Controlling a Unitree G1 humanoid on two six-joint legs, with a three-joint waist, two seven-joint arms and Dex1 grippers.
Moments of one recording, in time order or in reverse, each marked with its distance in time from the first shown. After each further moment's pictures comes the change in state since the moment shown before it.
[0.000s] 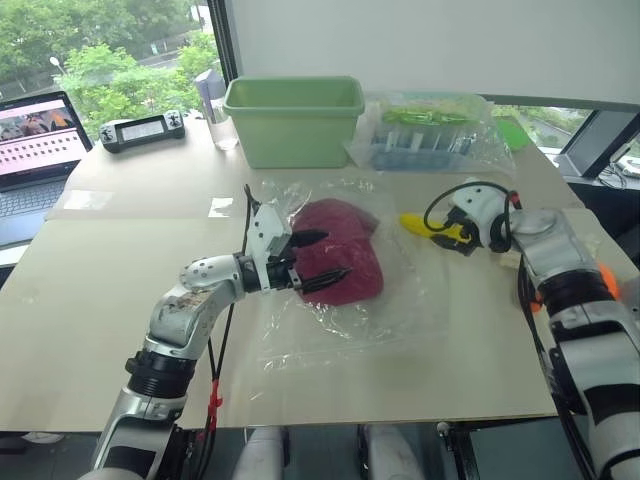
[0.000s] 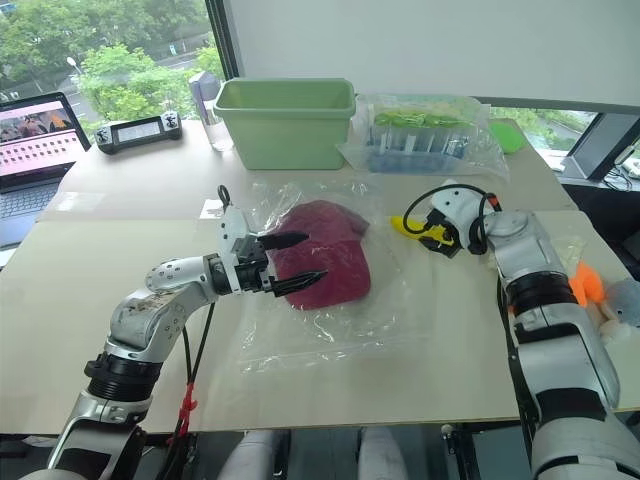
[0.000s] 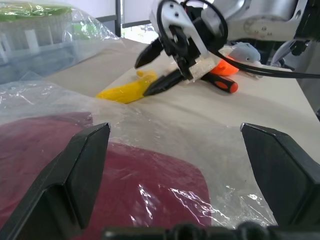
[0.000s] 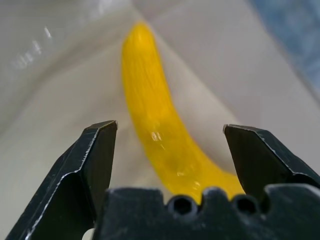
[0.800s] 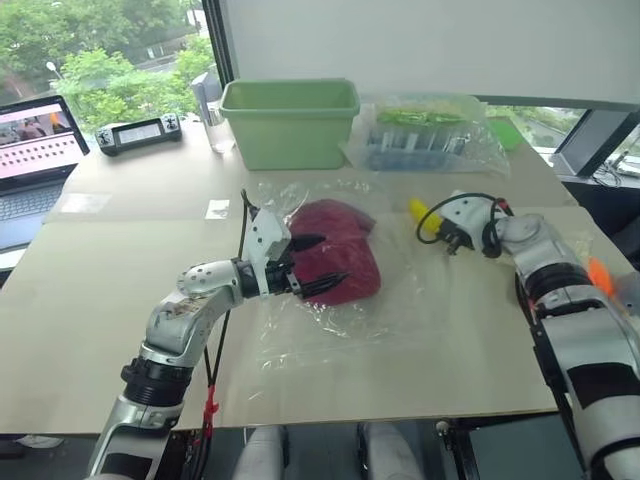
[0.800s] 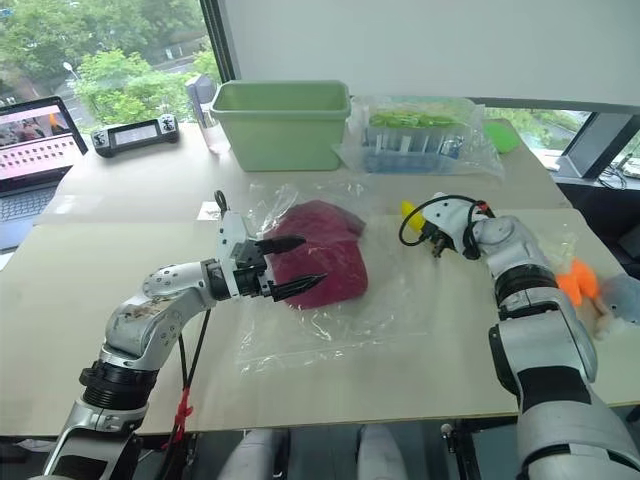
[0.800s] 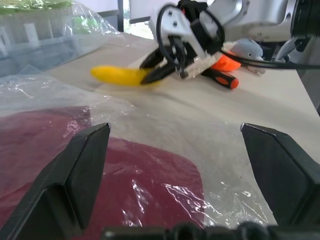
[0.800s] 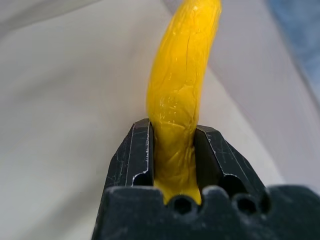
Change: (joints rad) left arm 0.016 -0.003 -0.003 -0.020 0.000 0.016 0.017; right arm -0.080 -0.035 -0.057 0.091 -0.114 -0.164 -0.038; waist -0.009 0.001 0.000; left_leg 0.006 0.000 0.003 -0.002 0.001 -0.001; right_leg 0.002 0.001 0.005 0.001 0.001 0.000
